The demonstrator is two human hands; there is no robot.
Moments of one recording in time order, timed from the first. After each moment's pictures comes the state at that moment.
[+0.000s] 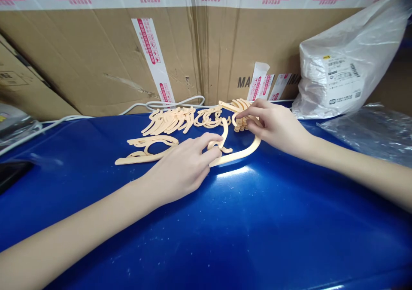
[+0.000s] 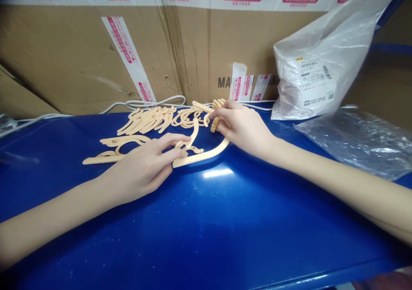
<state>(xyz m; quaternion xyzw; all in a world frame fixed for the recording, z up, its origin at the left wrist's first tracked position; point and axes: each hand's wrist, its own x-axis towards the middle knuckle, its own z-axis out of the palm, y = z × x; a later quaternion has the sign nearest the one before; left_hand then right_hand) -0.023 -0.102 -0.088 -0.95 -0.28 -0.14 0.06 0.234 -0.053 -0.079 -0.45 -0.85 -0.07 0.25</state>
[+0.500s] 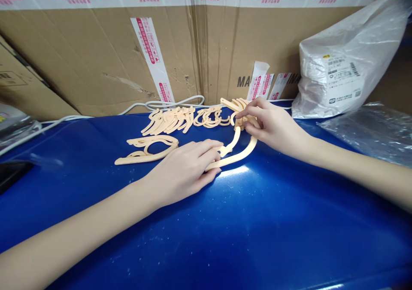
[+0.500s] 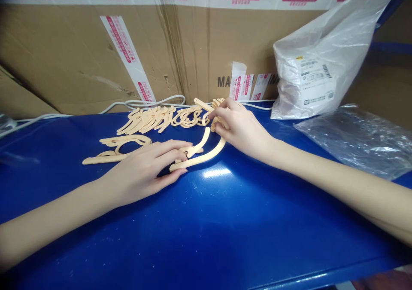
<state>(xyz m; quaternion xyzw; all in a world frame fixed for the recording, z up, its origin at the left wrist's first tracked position) -0.020 -0.103 -0.094 -0.94 -0.27 -0.21 0.06 0.230 -0.056 -0.081 -0.43 -0.86 -0.04 0.27</state>
